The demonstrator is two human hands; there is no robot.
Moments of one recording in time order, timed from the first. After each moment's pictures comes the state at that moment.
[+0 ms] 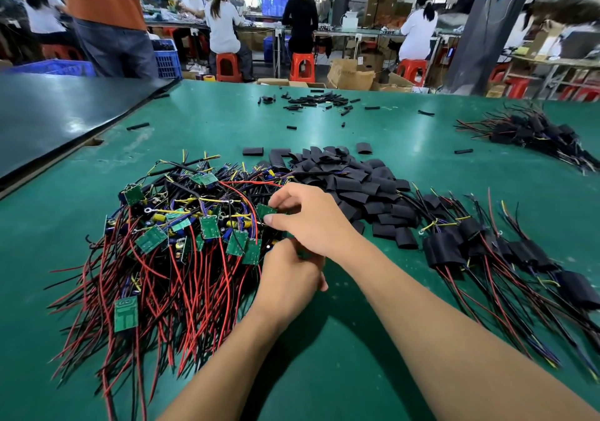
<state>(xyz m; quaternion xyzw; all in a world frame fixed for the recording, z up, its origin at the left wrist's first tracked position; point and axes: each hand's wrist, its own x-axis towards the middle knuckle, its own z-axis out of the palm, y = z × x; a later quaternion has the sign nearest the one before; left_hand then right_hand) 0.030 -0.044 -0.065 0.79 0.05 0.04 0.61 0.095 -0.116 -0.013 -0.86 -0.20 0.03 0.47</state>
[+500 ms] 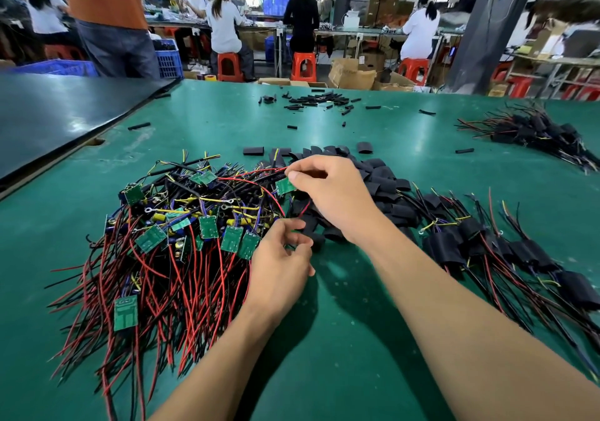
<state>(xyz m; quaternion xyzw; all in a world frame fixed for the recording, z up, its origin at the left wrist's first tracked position) 0.027 -0.039 -0.056 0.75 0.07 0.13 0.64 0.104 -0.130 0.016 -0.82 -0.17 -0.07 0.55</state>
